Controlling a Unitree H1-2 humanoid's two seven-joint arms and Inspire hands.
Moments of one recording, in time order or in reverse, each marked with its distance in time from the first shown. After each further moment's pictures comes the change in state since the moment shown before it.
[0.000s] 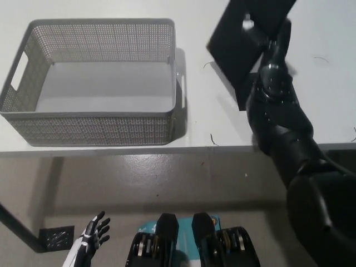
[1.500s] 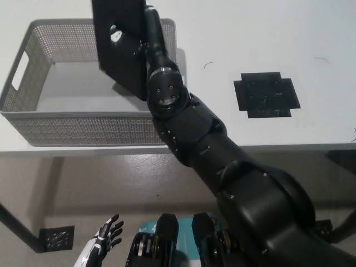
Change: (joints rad) left_arm -0.012 0.010 -0.057 0.011 0.018 0.004 -0.026; right_arm -0.149 0.238 0.319 0.184 -0.086 0.046 0.066
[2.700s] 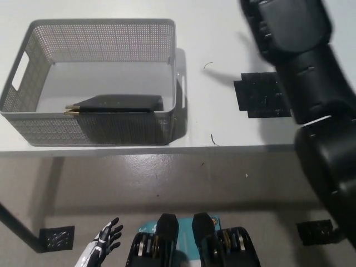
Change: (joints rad) left_arm 0.007 0.008 -0.003 0.000 0.025 0.014 -0.001; right_arm -0.085 -0.340 -0.035 -0.763 0.006 0.098 0.258
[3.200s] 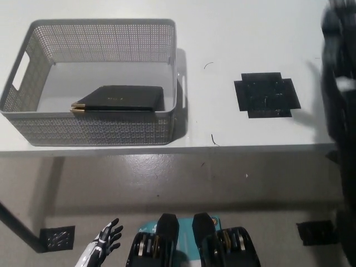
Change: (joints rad) left_arm 0.000 0.000 0.000 0.003 0.000 0.009 0.000; right_arm 0.514 -0.101 -0.052 -0.589 0.056 0.090 0.038
